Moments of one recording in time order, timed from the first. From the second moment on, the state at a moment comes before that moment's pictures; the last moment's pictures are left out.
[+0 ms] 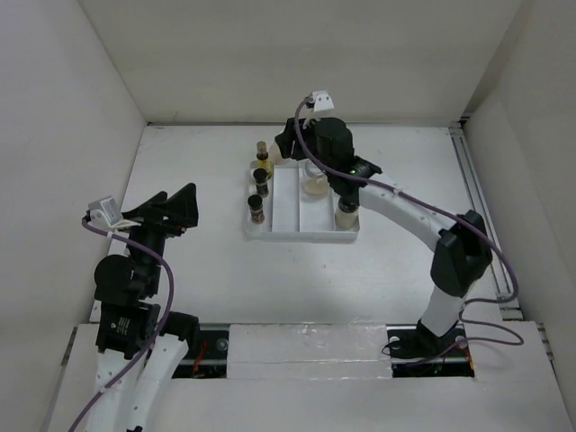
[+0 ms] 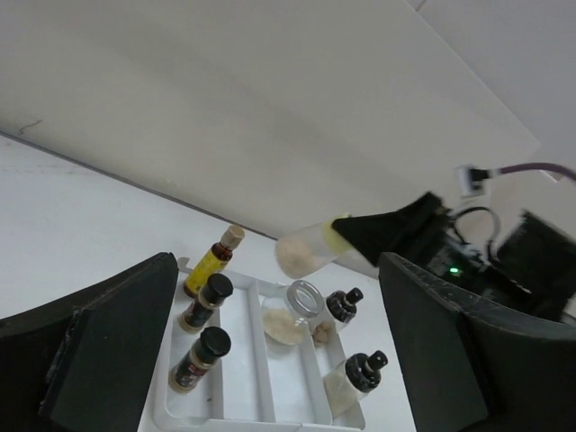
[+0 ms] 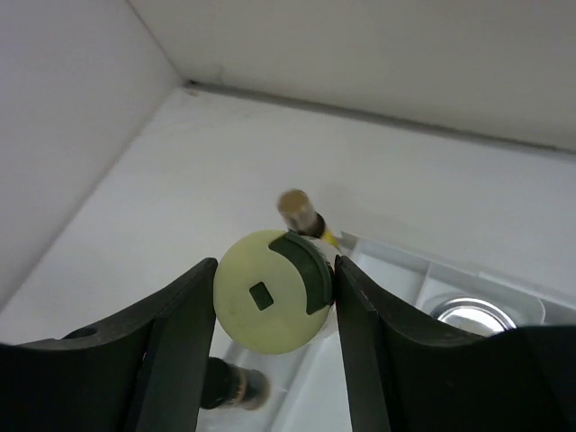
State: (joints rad) left arm -0.23 0.33 0.75 -0.17 -0.16 -0.60; right arm 0.72 1.72 1.54 0.11 0.15 0.29
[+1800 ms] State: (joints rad) left arm -0.23 0.39 0.75 -0.13 -0.02 -0.55; right arm 0.69 1.69 1.66 -0.05 0.09 0.27
